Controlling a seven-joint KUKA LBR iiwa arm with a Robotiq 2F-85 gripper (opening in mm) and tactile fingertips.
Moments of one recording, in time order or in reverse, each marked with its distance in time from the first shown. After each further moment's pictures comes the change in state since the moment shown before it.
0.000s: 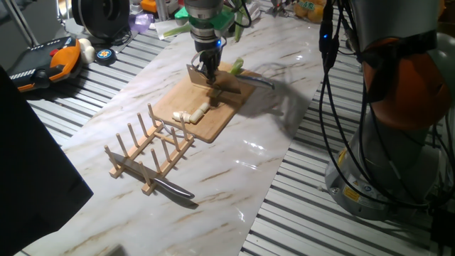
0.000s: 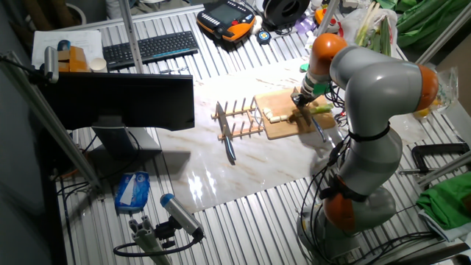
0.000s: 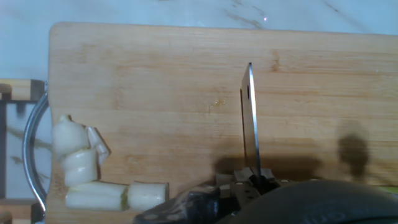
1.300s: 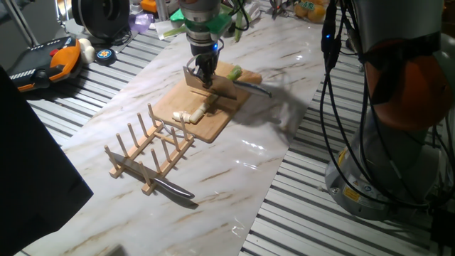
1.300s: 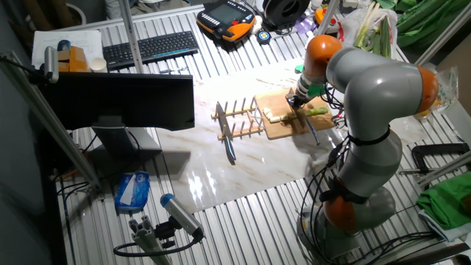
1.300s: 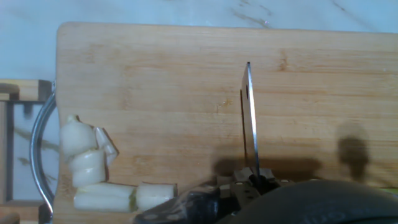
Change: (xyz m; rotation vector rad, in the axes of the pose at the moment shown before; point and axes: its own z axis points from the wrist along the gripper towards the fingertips) arm 0.005 0.027 -0.010 0.004 -0.014 0.012
